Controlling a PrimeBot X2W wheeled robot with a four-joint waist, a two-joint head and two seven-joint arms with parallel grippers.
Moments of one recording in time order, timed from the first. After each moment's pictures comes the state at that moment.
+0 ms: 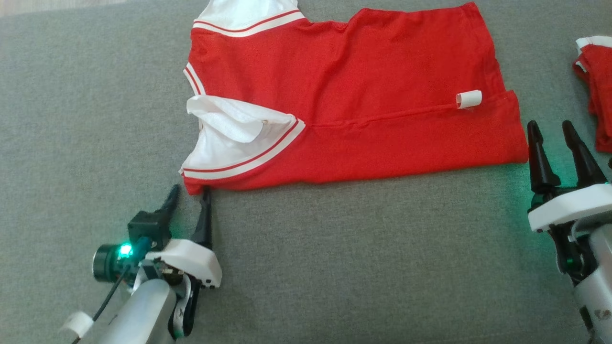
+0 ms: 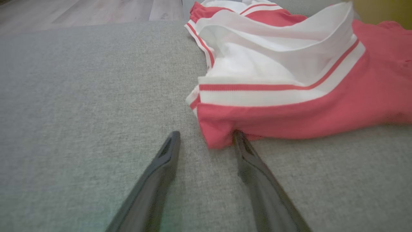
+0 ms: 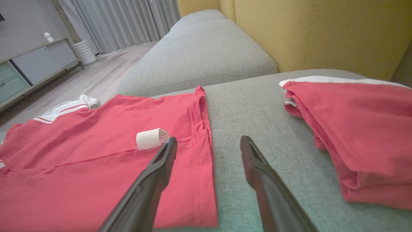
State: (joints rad) left arm -0.30 0.23 -0.49 0.43 -0.47 0.17 -0.10; right arm -0.35 -0.40 0.24 0.51 0.61 0.12 -0.25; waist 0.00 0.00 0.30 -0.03
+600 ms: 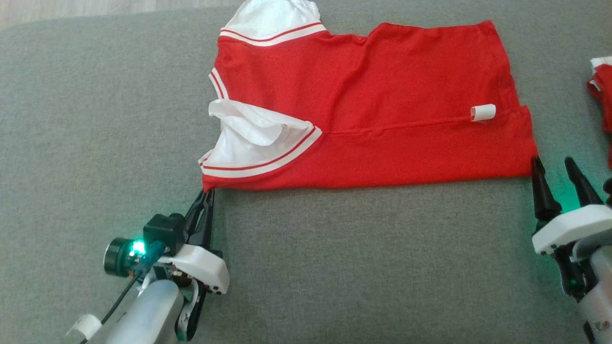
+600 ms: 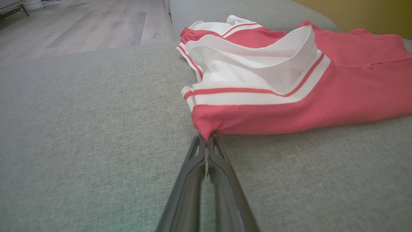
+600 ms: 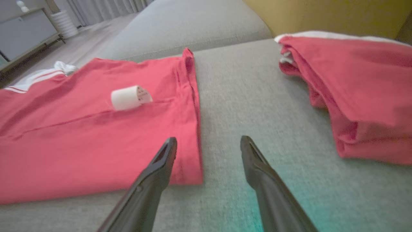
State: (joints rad) left arm -0.34 0.23 -0.56 0.51 -0.45 0.10 -0.17; right arm -0.36 -0.40 0.25 0.71 0.60 0.12 -0.24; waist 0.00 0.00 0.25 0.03
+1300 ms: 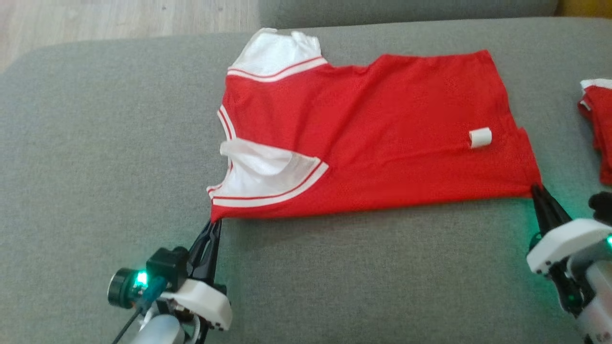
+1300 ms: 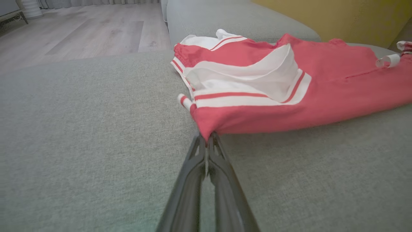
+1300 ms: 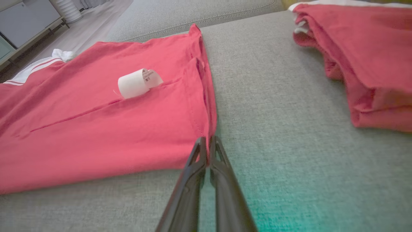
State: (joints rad) left arm -0.22 0.27 -0.59 0.39 -0.46 0.11 -0.17; right arm -0.36 -0.43 0.38 0.78 0.73 0.12 -0.17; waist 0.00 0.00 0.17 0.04
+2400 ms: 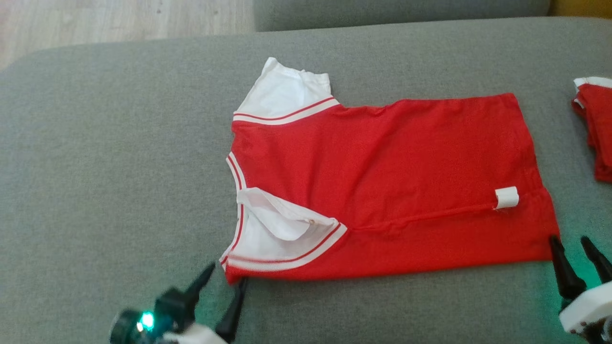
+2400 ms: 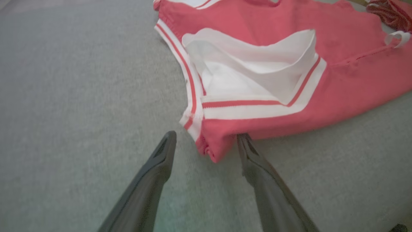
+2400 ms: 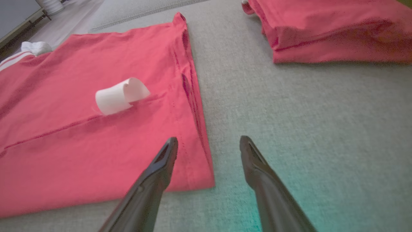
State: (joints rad) left arm 0.00 0.39 -0.66 0.12 -0.48 0.16 0.00; right arm 0.02 -0.49 0.18 0.48 0.70 0.12 -0.13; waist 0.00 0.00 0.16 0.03
